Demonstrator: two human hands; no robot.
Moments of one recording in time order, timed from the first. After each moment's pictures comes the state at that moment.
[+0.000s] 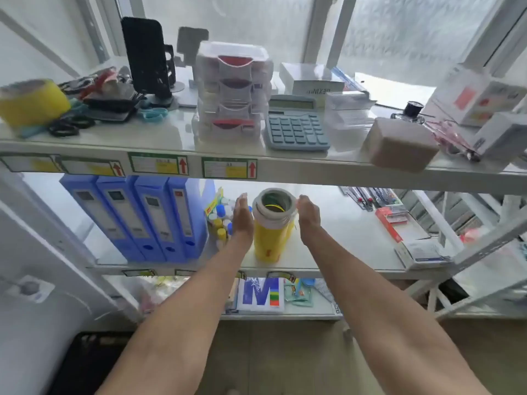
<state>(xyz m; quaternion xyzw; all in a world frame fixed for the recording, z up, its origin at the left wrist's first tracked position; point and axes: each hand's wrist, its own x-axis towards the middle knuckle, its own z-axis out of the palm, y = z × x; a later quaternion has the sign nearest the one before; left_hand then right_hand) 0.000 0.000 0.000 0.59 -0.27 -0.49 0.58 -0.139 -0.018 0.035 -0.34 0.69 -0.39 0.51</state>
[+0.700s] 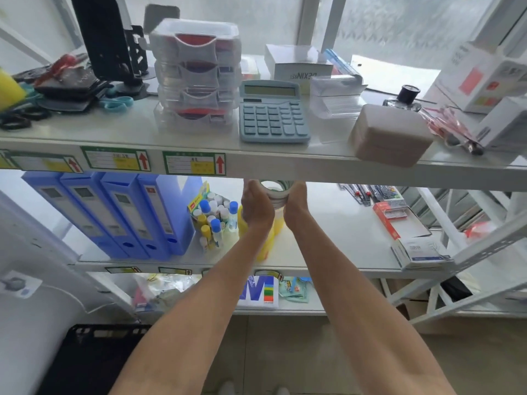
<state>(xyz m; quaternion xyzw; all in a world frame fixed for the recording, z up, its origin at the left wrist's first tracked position) -0.079 -0.027 0.033 0.67 -0.30 -0.35 0.58 -0.142 -0.057 0.040 -0.32 0.50 -0.53 0.61</state>
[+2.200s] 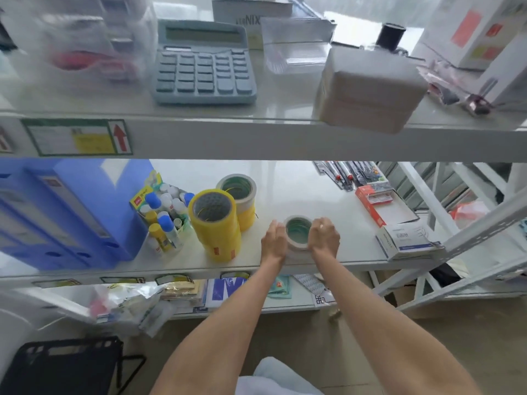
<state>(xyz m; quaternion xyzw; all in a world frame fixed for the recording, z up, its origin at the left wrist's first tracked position) -0.197 -0.042 -0.137 0.66 -0.43 -0.48 0.39 -0.305 -0.060 -0.116 -0.43 0.79 -0.33 0.29</state>
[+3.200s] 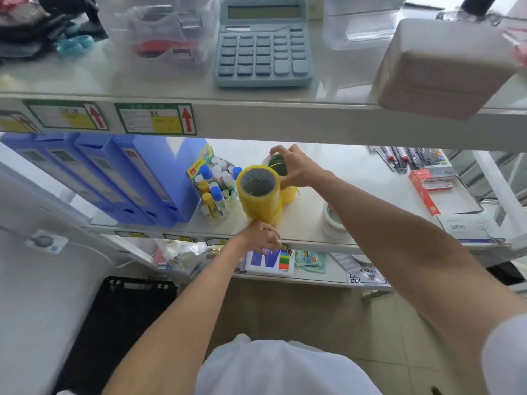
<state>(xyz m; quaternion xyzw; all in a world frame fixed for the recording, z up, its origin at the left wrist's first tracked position) -0.053 0.016 -0.090 0.63 -0.40 -0.66 0.09 -0.181 -0.145 -0.041 -0.84 0.47 -0.05 0.27</state>
